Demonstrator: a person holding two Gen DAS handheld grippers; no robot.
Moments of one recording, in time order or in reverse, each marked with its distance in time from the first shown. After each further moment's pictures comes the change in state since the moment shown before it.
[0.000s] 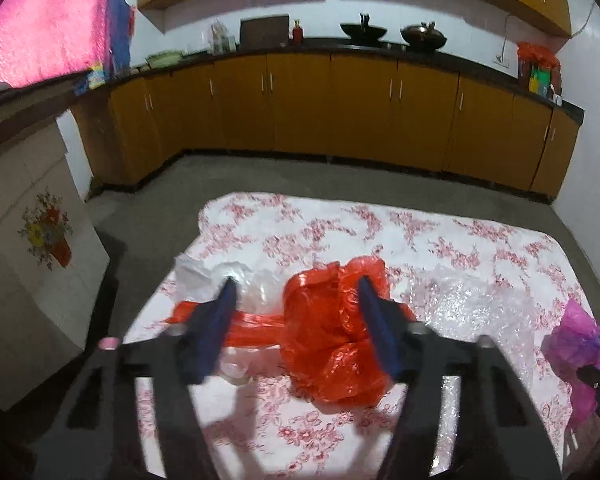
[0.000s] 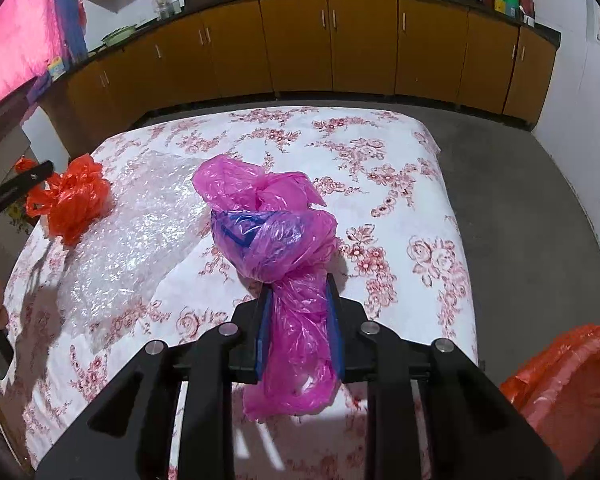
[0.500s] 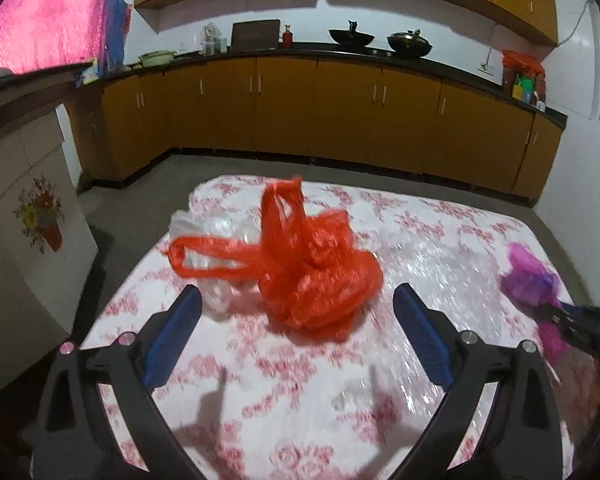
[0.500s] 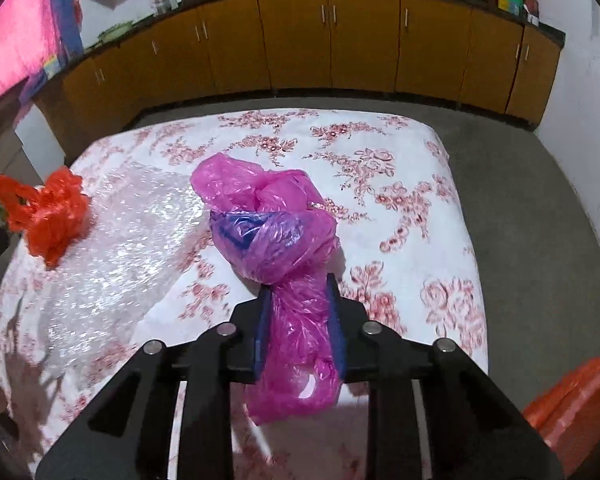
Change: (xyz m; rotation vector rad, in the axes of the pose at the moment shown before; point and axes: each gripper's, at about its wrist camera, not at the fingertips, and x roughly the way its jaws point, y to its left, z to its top) left arm -0.038 -0.008 -0.043 -0.007 -0.046 -0.034; right arm 0.027 -0.006 0.023 0.001 0.013 -0.001
